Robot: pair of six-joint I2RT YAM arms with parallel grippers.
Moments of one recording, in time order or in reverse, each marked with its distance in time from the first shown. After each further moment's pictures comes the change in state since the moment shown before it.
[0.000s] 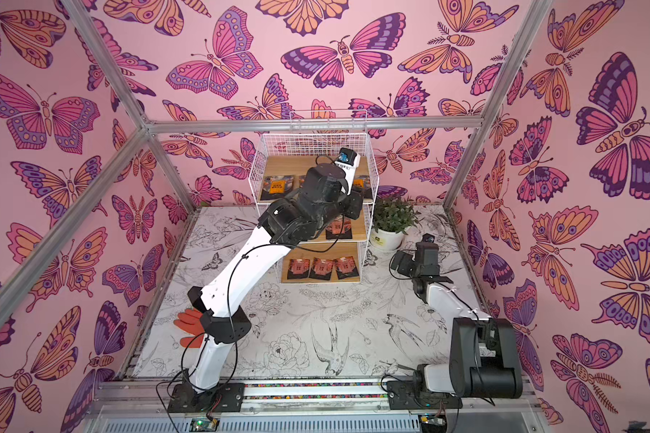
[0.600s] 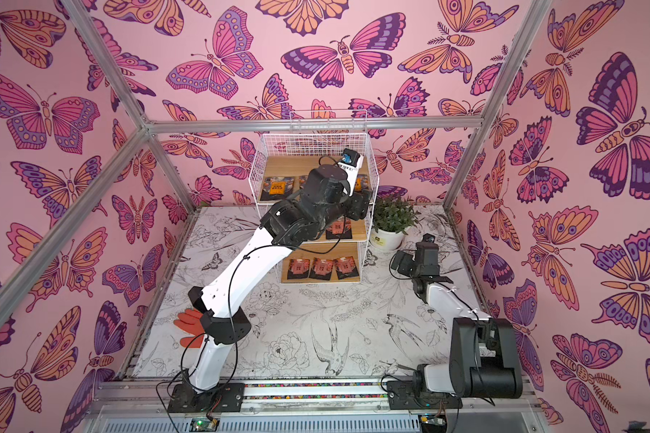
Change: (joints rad) left arm -0.010 -0.002 -0.021 0.022 -0.032 0.051; right arm 0.000 0.000 0.000 0.000 0.008 0.000
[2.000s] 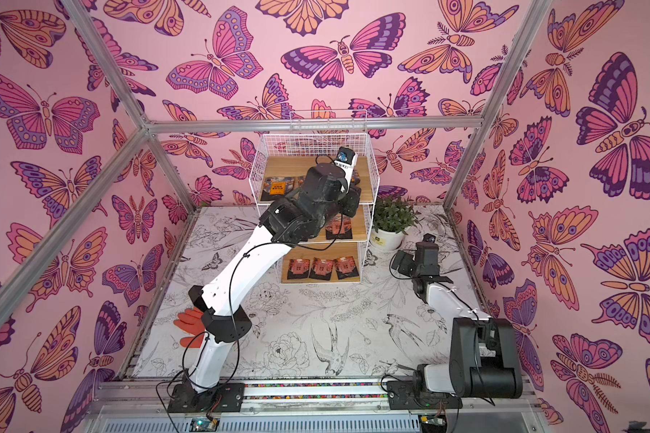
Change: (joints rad) left arm 0.021 0.008 0.011 -0.012 -0.043 0.016; right arm 0.000 0.000 0.001 0.000 0.014 0.000
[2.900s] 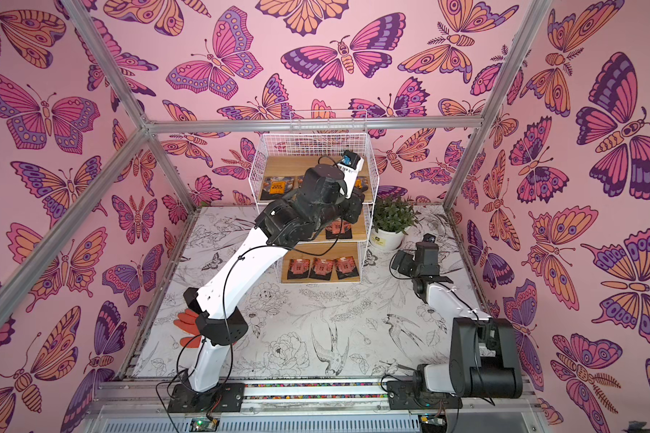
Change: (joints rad) left arm -0.022 -0.044 -0.022 -0.034 0.108 0.001; right arm 0.000 0.000 0.000 0.000 0.000 0.000
